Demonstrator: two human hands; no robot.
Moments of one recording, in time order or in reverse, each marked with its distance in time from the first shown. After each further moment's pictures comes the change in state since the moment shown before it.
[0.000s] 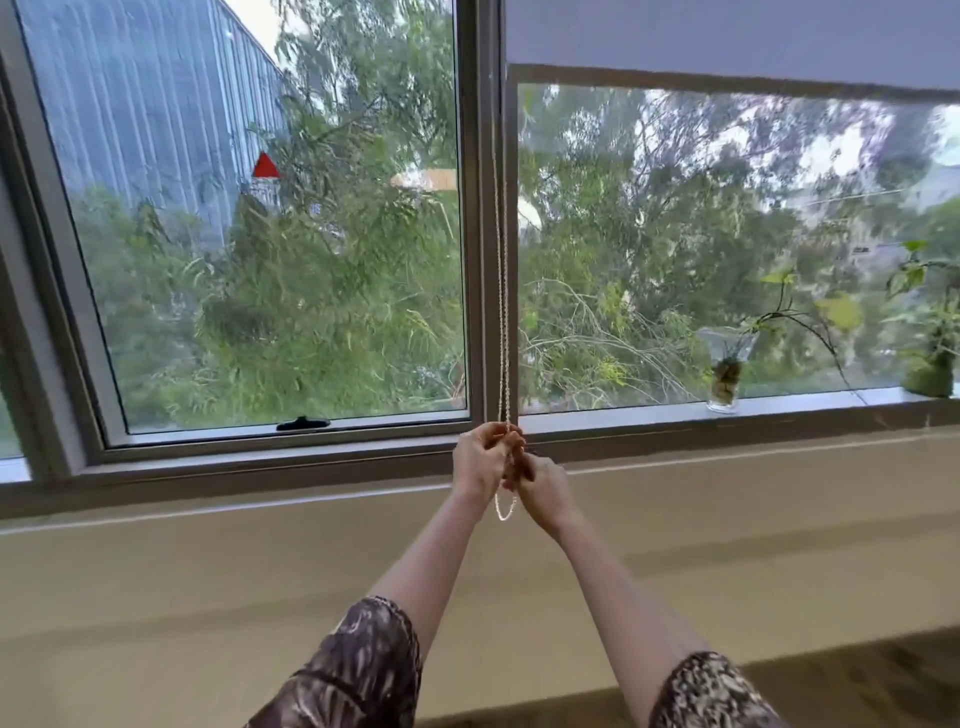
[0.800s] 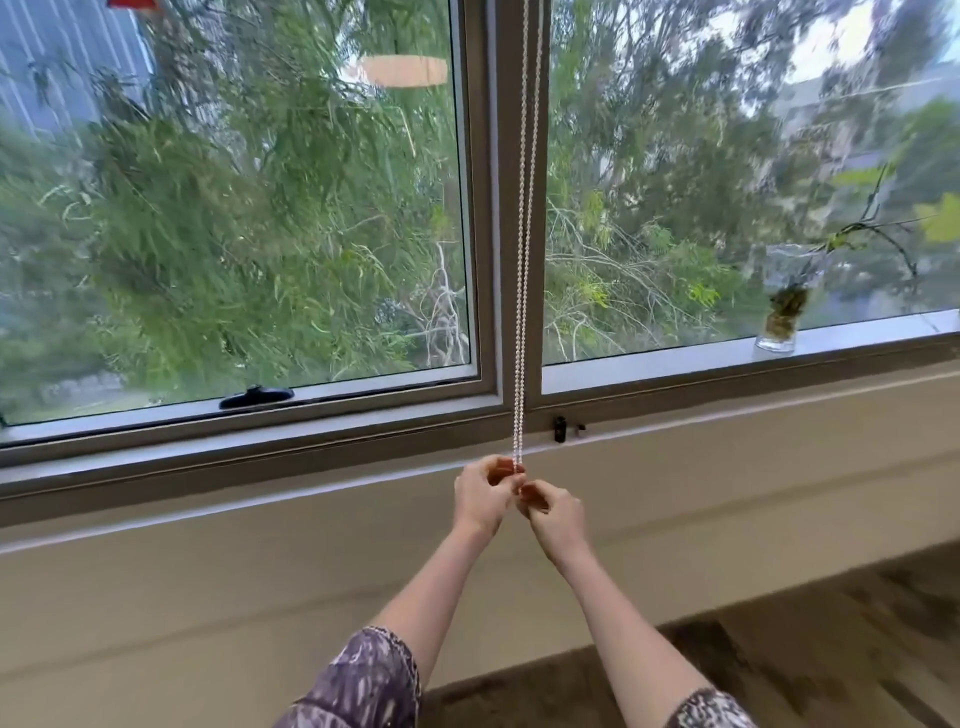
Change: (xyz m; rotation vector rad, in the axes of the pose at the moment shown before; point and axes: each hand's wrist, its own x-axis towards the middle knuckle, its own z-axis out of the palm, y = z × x) left_hand 0.168 -0.202 -0.055 0.320 -0.086 -0.086; right_hand 0.115 0.133 0.156 0.069 0.092 0.250
